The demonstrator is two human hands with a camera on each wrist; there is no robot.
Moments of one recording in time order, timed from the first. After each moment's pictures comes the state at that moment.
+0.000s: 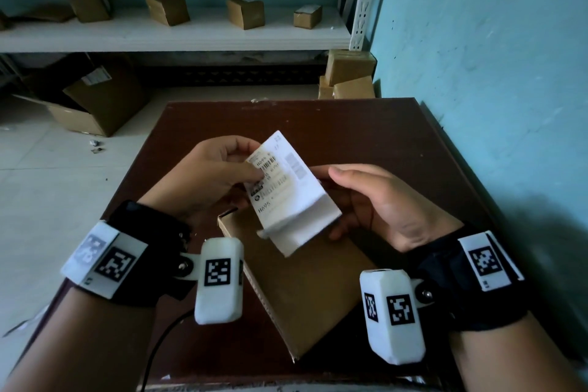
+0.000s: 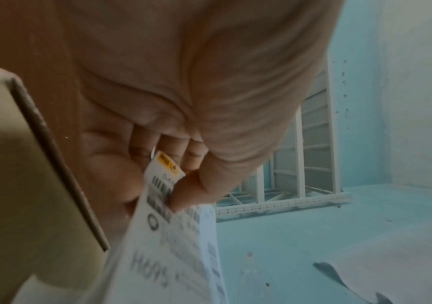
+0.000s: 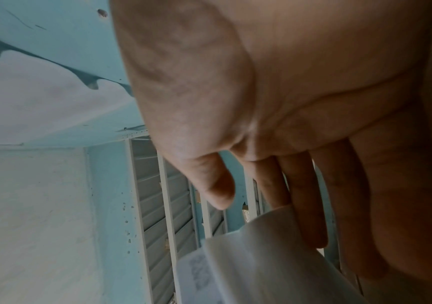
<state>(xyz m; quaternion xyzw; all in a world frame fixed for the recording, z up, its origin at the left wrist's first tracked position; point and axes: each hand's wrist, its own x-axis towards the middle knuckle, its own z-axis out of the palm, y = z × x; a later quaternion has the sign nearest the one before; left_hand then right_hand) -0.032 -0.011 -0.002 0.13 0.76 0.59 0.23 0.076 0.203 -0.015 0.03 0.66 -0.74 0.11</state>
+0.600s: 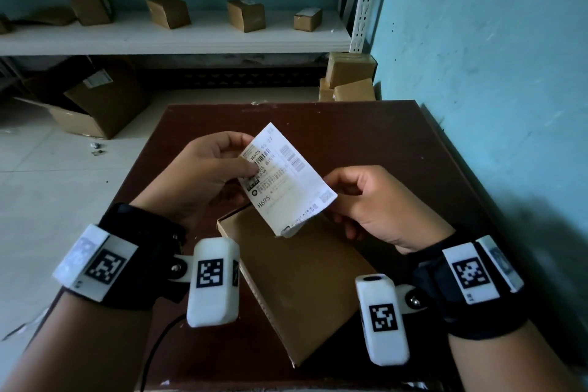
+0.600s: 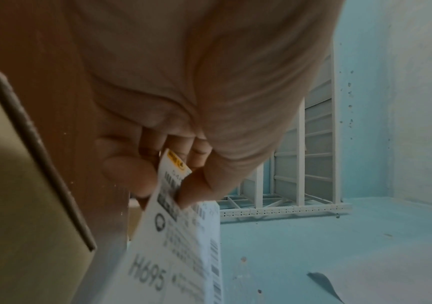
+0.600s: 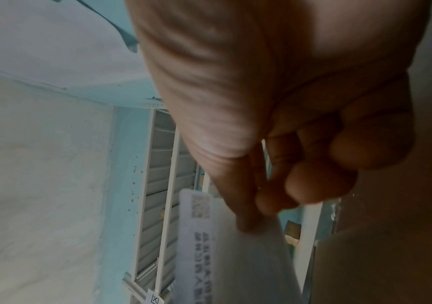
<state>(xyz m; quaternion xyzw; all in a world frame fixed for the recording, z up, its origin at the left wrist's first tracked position) -0.034 -0.014 0.002 0.13 0.73 0.63 0.21 0.074 0.199 -0.016 0.05 0.82 -0.58 0.03</state>
